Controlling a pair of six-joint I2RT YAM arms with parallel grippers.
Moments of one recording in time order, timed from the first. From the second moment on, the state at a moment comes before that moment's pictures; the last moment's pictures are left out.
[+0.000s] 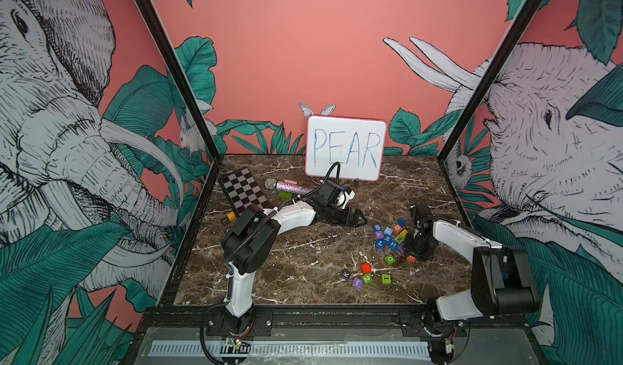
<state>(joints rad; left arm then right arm) -0.76 1.94 1.29 -0.14 0.59 -0.52 0.08 1.45 0.75 -0.83 0.03 0.52</state>
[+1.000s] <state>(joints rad) -0.75 1.95 1.30 -0.13 0.59 -0.56 0.09 1.34 0.74 -0.84 -0.02 0.53</state>
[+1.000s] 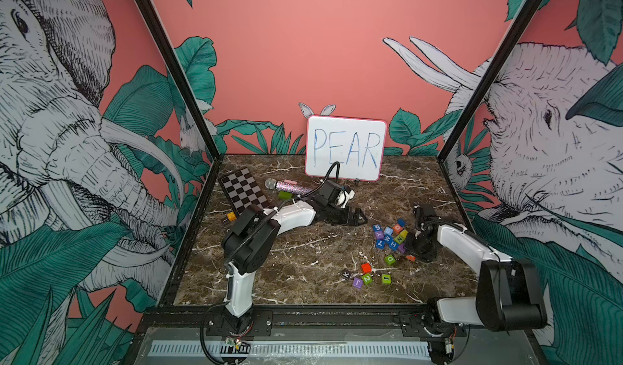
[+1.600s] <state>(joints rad) -0.62 1.97 1.33 -0.10 0.59 -0.58 0.25 1.56 1.04 -0.83 -0.02 0.55</state>
